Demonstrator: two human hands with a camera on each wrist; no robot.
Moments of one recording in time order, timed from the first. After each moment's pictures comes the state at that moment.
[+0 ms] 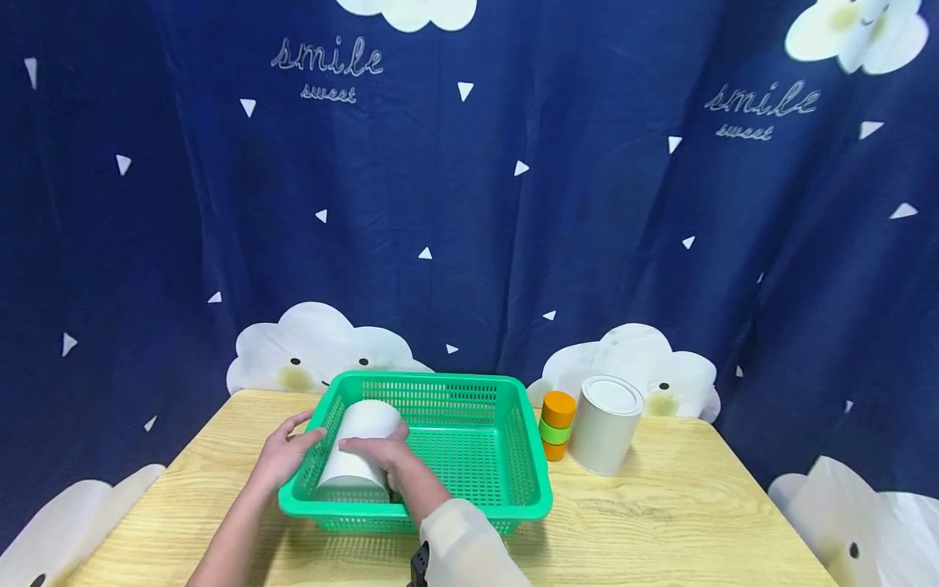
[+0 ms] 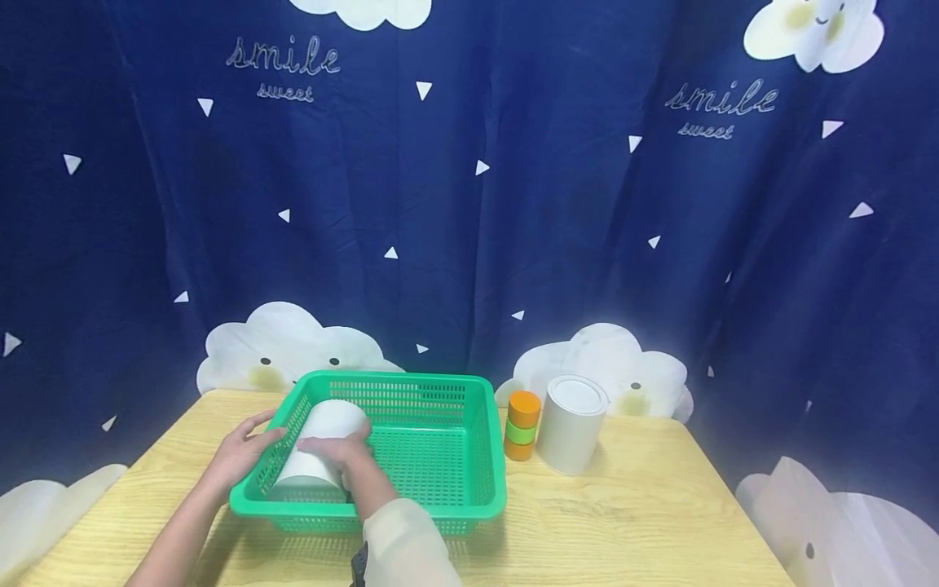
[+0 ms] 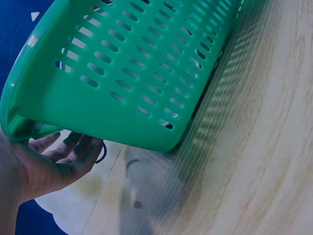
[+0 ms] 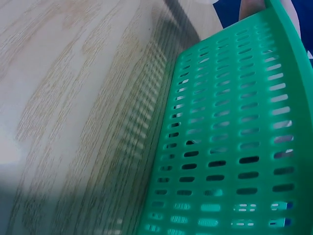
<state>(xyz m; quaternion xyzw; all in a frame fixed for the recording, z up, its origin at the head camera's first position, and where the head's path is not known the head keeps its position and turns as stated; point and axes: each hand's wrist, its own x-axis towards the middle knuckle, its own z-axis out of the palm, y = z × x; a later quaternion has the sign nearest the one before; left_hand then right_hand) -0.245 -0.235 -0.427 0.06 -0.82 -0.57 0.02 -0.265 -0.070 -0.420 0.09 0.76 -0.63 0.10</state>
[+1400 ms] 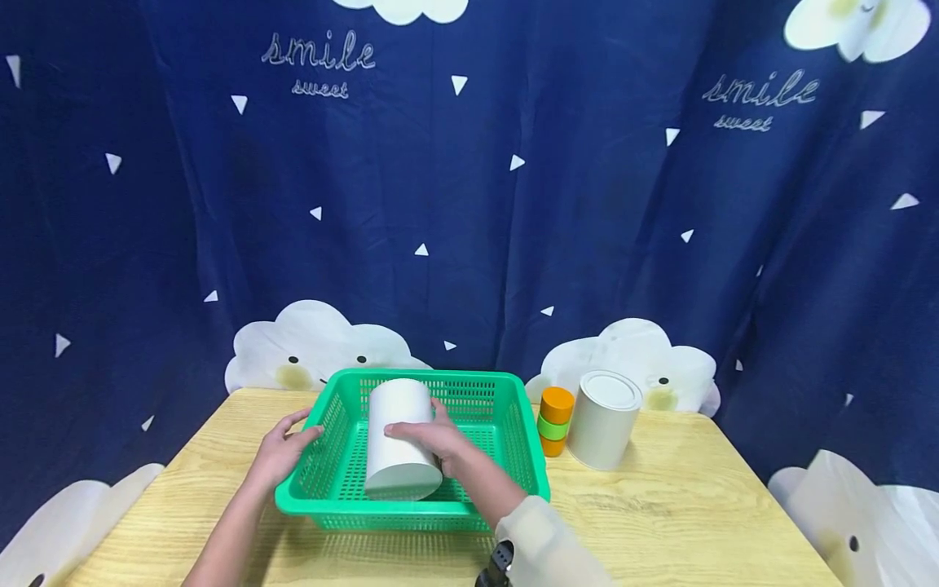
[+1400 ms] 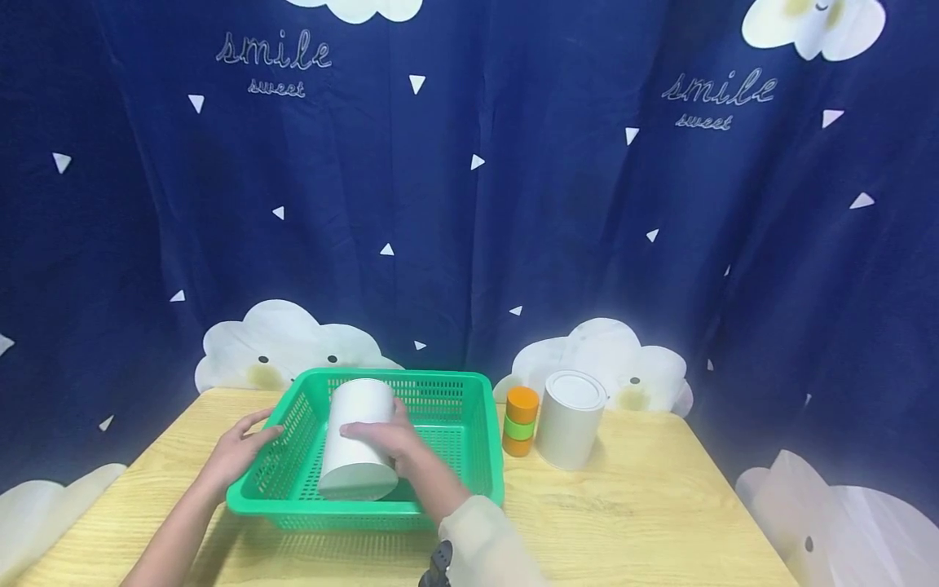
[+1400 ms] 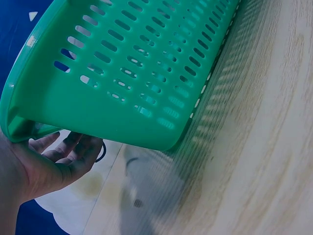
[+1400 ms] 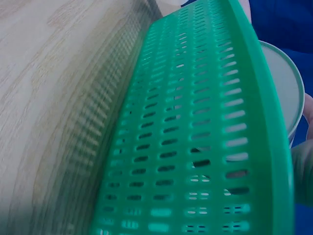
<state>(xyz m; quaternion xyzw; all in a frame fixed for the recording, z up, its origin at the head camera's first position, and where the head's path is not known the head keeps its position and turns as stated) -0.246 -0.235 -0.426 0.07 -0.83 -0.56 0.02 -0.259 0.013 -0.384 -0.01 0.74 -0.65 0.17</state>
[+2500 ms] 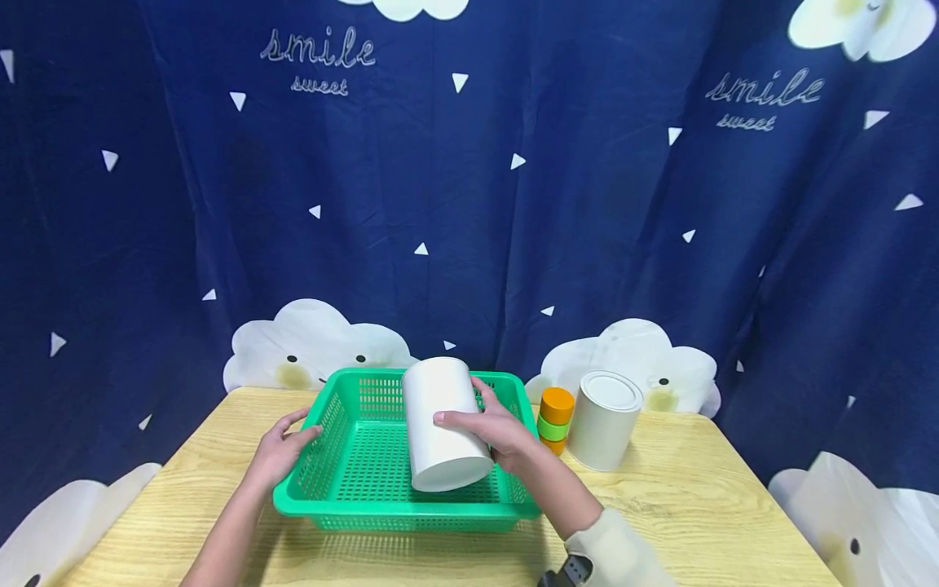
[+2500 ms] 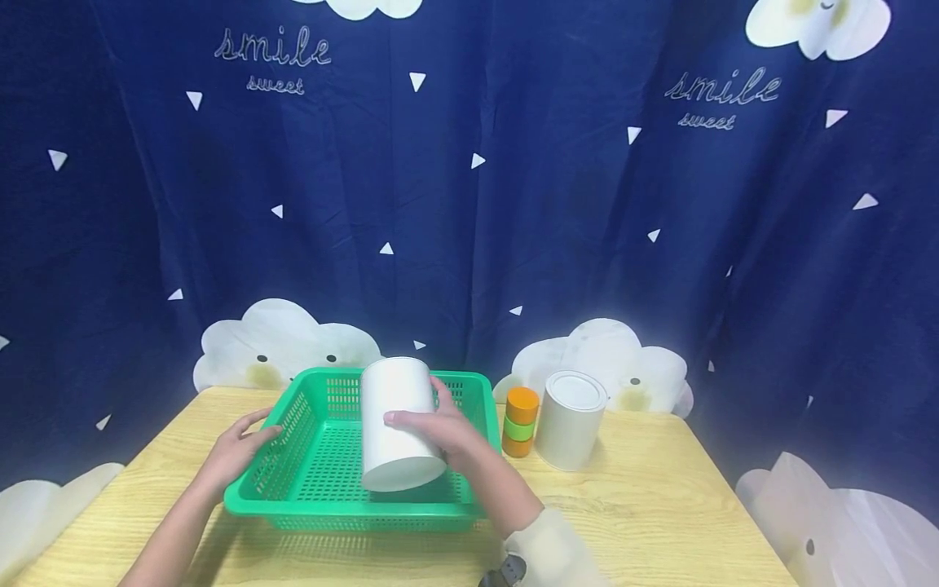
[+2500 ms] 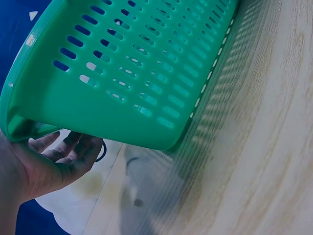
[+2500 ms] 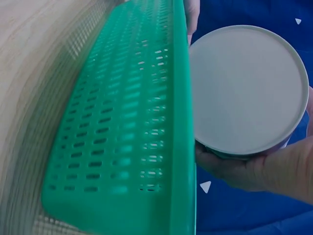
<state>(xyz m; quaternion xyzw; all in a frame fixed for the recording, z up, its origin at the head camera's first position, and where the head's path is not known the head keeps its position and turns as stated) -0.248 -0.236 -0.428 0.08 -0.83 -0.56 0.01 -0.240 0.084 -0.339 -0.06 0.73 -0.66 0.18</state>
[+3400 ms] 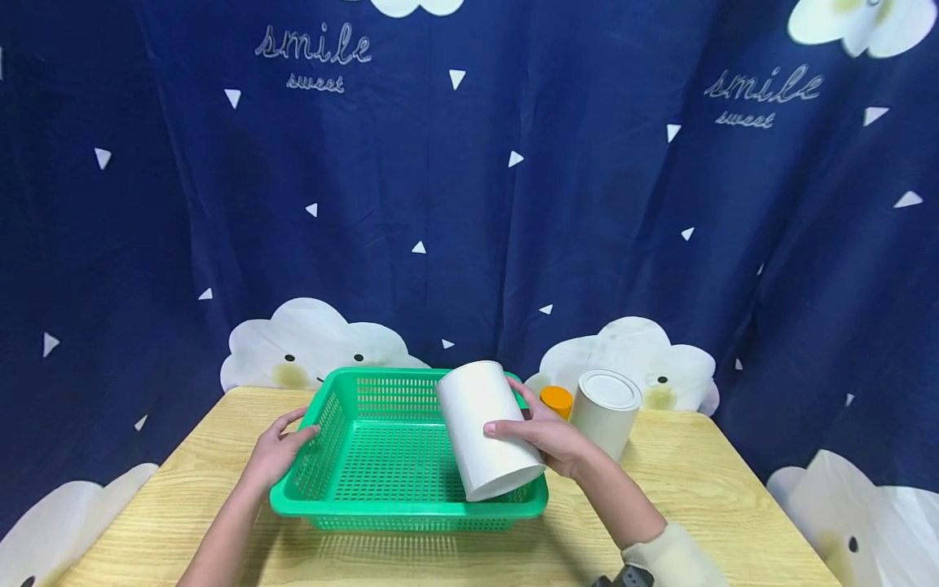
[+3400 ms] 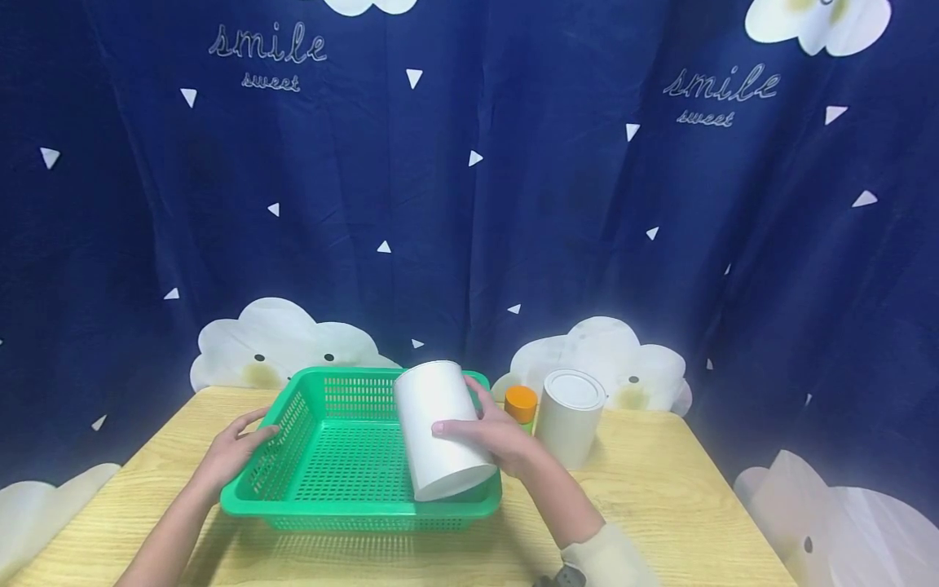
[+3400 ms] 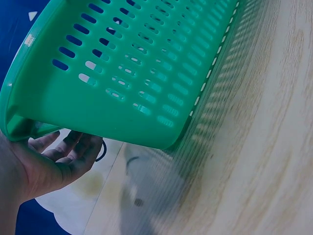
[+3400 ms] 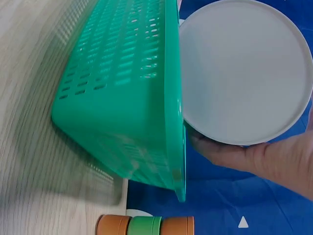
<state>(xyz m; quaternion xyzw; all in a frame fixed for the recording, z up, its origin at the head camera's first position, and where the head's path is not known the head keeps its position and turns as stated) -0.247 -0.235 -0.427 0.08 -0.82 -0.56 0.01 -0.230 0.150 -0.332 -0.10 0.72 -0.65 0.21</state>
